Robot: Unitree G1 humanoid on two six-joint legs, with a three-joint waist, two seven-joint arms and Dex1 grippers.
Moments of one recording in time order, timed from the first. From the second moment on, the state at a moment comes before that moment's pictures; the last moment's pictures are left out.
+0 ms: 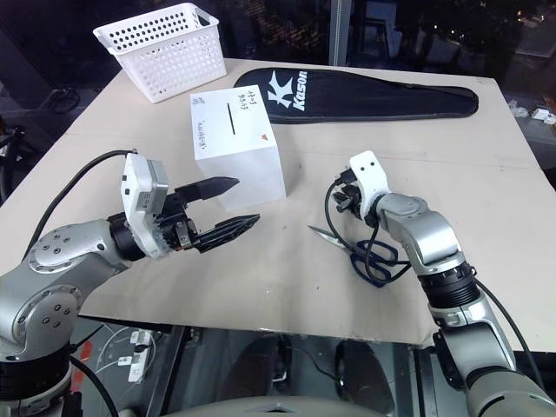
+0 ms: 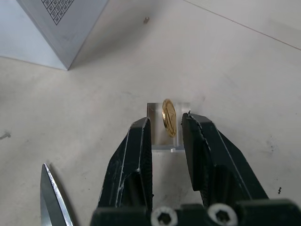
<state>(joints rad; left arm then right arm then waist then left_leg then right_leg) -0.19 0.70 0.27 -0.68 -0.79 0.80 -0.71 -0.61 -0.38 0.20 -0.10 0.26 0.93 0.38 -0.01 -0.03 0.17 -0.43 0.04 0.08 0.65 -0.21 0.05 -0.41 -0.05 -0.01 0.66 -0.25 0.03</state>
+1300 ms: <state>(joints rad) -0.45 0.62 0.18 -0.48 -1.19 0.94 -0.61 -0.60 -0.50 -0.12 -0.50 0.92 1.15 0.67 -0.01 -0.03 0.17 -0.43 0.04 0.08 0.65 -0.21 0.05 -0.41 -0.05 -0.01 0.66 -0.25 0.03</state>
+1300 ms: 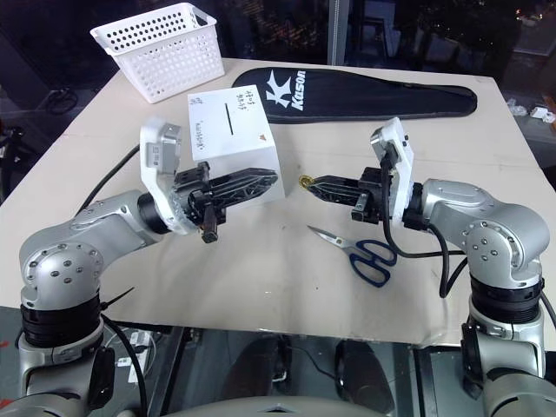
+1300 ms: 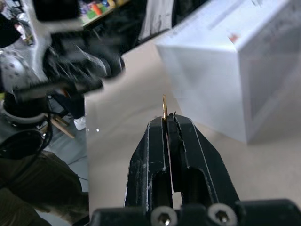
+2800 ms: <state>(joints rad) -0.43 0.65 0.17 -0.49 -1.34 0.97 -0.59 -0.58 -0.56 -0.10 -0.54 1.21 1.08 0.56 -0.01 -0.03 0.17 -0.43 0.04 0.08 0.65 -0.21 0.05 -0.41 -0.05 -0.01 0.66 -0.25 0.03</state>
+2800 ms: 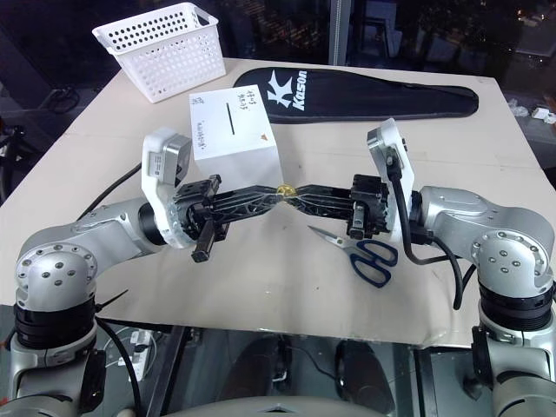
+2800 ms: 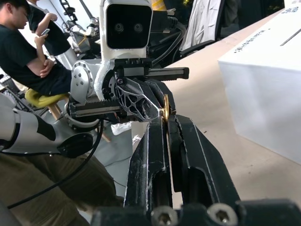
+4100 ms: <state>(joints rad) -0.84 0.12 -0.12 -0.30 -0.07 1.04 0.49 -0.40 -1.00 -0.37 -0.43 0.75 0.62 0.92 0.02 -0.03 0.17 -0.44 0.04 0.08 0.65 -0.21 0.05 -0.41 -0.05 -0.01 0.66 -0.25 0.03</state>
